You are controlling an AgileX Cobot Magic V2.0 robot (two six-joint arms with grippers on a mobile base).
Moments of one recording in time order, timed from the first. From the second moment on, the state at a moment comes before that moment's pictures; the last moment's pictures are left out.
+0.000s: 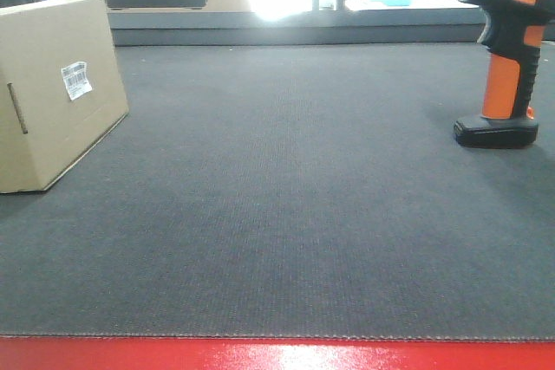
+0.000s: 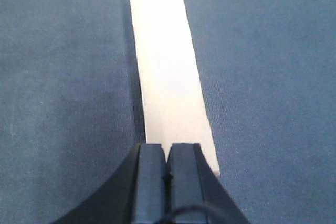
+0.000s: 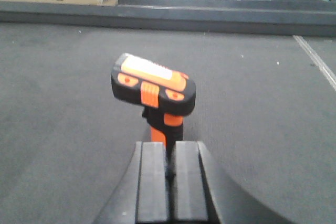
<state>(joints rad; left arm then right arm) -0.08 1.21 -1.29 0.04 0.92 0.05 -0.03 0.58 -0.50 0.17 0.19 -0.13</state>
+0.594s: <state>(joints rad) -0.08 0.46 -0.51 0.04 0.33 0.05 -0.03 0.22 -0.33 0.17 0.23 -0.13</state>
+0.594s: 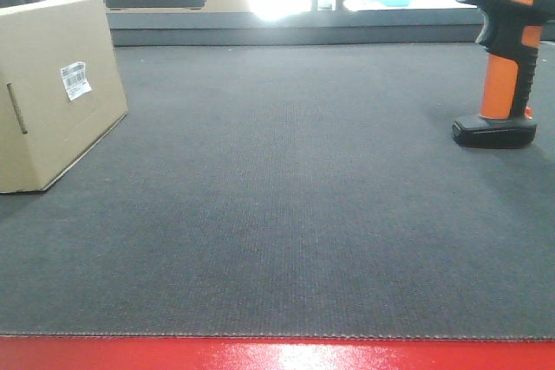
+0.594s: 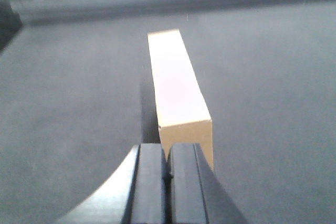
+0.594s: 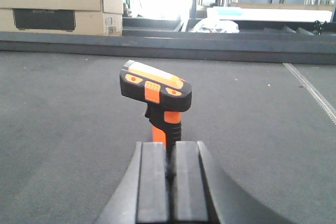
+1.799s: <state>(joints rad) -0.02 0.14 -0.32 0.01 0.20 0.05 -0.03 0.18 -0.33 0.17 0.25 -0.13</state>
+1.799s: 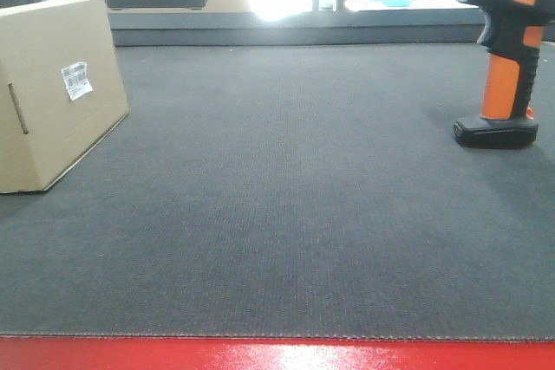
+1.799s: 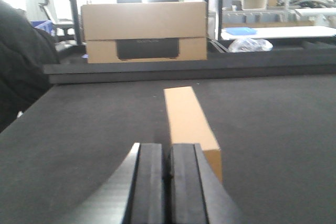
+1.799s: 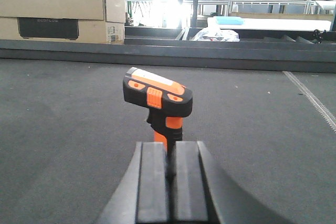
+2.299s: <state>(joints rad) 0.01 0.01 0.00 0.00 0.05 0.05 -0.03 0.18 -0.33 0.17 0.25 -0.13</state>
